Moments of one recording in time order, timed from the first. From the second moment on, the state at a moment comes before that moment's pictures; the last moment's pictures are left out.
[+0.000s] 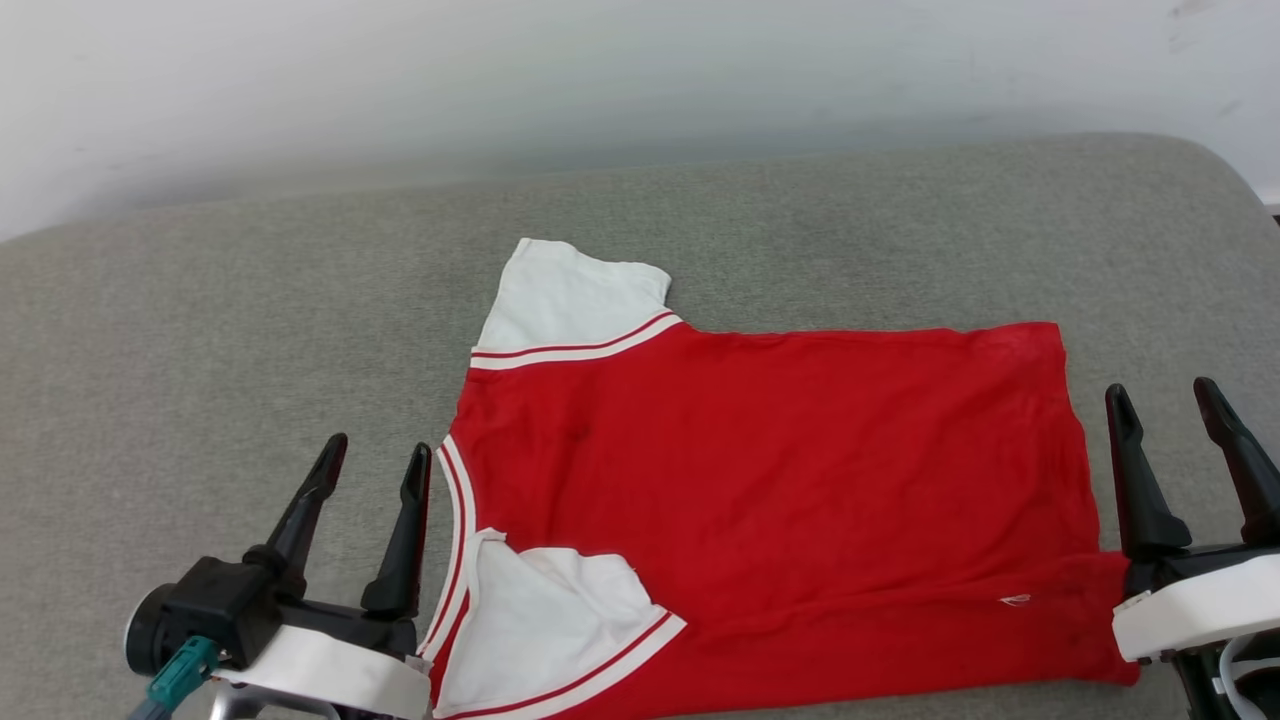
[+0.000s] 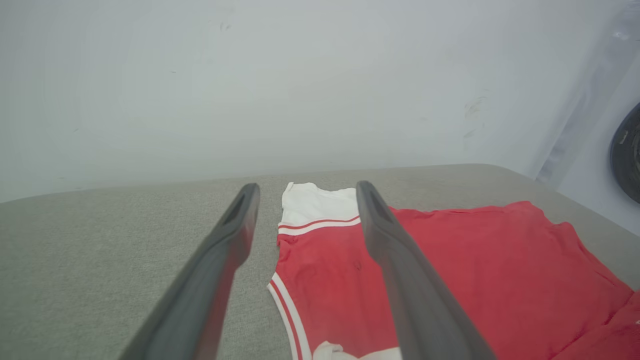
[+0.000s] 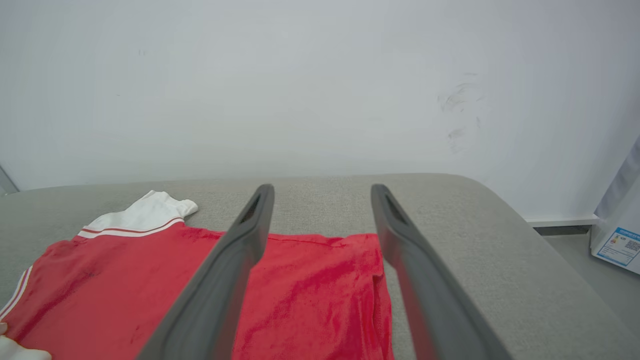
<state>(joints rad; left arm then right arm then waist) 0.00 0.36 -0.26 -0.11 -0.45 0.05 -0.26 -0.01 -0.19 -0.09 -0.16 0.25 0.13 0.03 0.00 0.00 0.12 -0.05</state>
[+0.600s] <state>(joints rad) -0.38 0.55 -0.28 -0.03 -0.48 -0.12 0.02 -0.05 -0.14 -0.03 -0.18 0.18 0.13 -0.07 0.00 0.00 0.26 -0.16</state>
